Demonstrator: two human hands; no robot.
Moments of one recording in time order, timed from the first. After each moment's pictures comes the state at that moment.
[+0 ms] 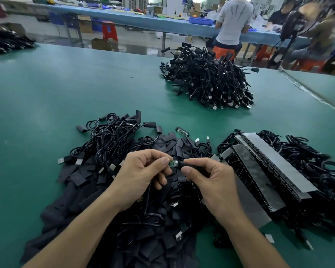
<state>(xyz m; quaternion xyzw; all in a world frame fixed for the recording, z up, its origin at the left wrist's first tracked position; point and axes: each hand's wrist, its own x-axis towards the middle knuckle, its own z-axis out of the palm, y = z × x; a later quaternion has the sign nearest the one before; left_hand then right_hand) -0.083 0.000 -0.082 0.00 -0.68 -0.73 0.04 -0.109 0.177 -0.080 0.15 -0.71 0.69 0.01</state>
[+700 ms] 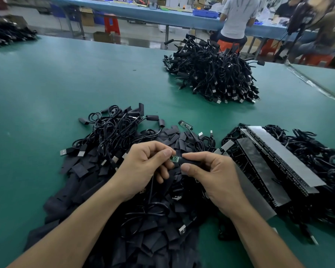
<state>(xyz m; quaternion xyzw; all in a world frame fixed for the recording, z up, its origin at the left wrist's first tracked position) -0.088 -0.002 -0.086 -0.02 -0.70 -0.71 0.04 -0.114 0.180 -0.080 0.16 -0.71 0.68 -0.06</state>
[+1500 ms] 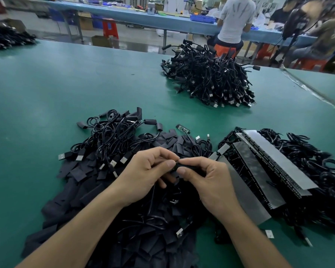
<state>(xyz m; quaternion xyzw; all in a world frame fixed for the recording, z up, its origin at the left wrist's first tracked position) -0.086 0.000 -0.088 -0.07 -0.73 -0.68 0.01 -0.108 0.177 -0.082 0.18 -0.74 0.64 -0.01</state>
